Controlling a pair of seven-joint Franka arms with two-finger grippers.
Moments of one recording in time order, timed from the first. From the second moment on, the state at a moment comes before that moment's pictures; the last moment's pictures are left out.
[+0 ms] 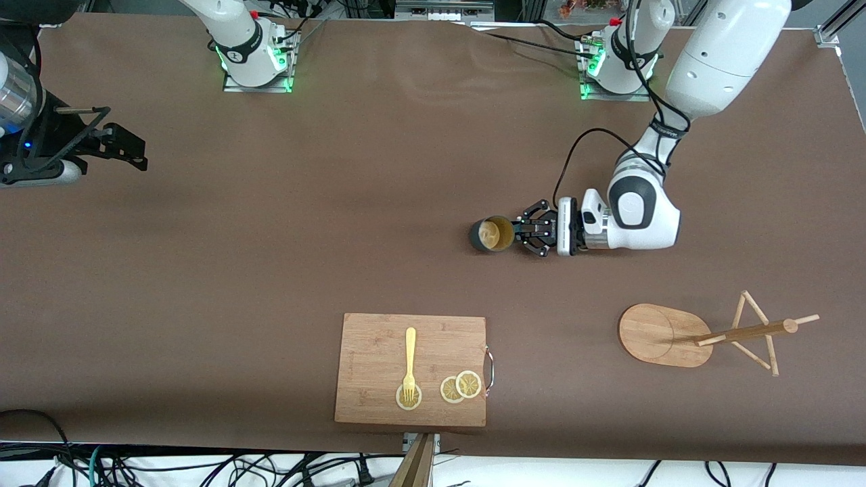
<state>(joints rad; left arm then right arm) -0.02 0.62 -0.20 -2.01 -1.27 2.07 2.13 0.08 0.02 -0.01 -1.60 -0.02 1.57 -0.02</state>
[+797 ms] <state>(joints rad) 0.32 0.54 -0.18 -1.96 -0.98 1.61 1.51 0.07 0.03 0.00 -1.60 -0.02 1.55 -0.02</state>
